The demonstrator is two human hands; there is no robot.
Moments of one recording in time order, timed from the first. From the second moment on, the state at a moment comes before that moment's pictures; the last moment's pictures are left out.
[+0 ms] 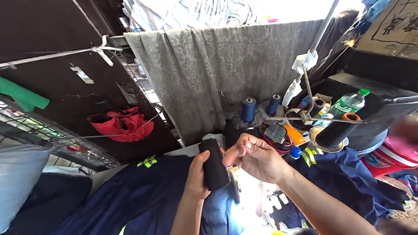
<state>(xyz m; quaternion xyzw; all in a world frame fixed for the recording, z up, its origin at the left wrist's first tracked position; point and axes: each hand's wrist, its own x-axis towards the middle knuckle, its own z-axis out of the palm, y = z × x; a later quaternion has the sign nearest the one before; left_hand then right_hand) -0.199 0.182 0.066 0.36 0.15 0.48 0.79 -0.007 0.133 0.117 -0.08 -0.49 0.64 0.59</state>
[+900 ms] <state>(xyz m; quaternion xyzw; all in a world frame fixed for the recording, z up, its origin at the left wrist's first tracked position) -0.327 0.189 -0.139 0.71 0.64 -0.04 0.28 0.013 0.100 0.118 -0.45 -0.82 0.10 0.33</state>
